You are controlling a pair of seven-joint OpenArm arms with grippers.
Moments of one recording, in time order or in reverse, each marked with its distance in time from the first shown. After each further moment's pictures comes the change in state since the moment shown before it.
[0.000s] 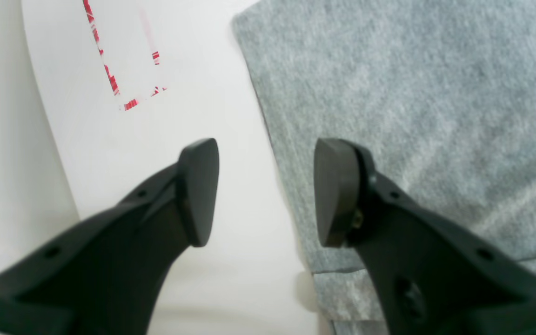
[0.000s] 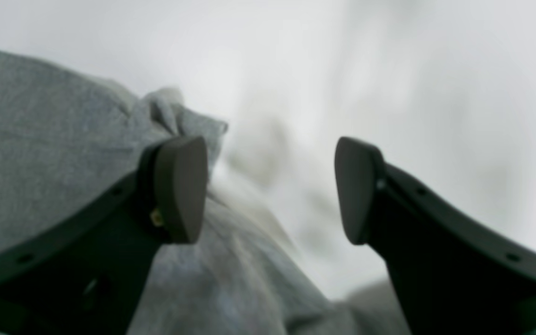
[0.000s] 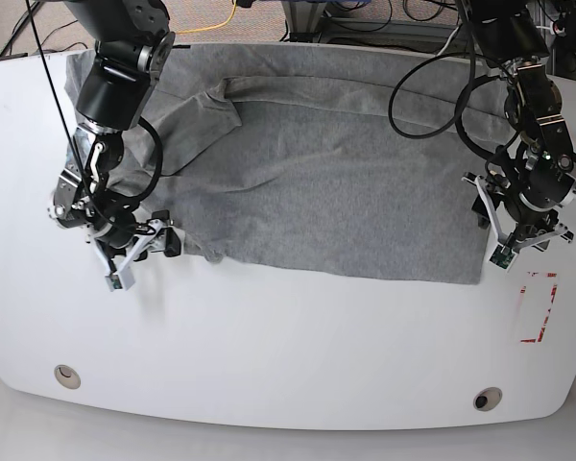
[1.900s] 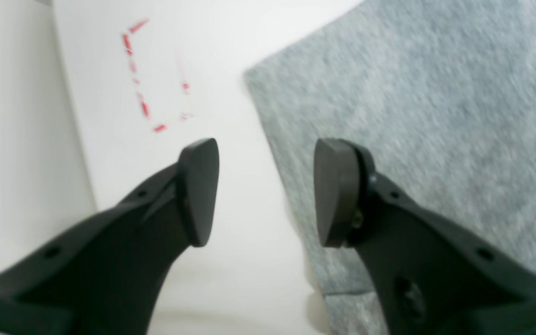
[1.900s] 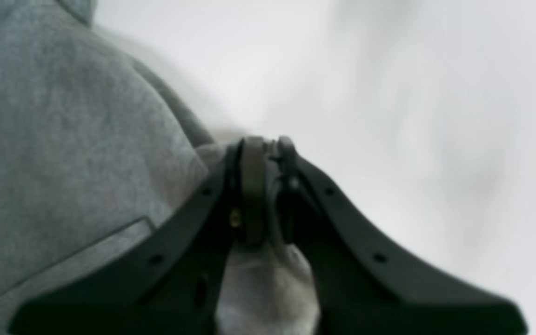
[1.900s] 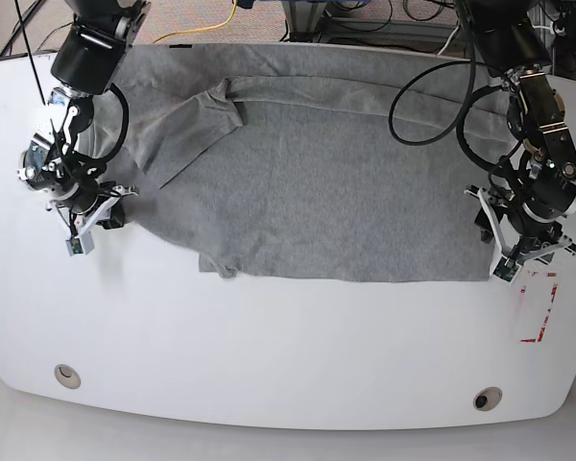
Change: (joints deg) left arm -2.7 -0.1 0.0 0.5 0.0 0.0 0.0; right arm -9.6 6.7 2.7 5.6 0.5 0.2 4.8
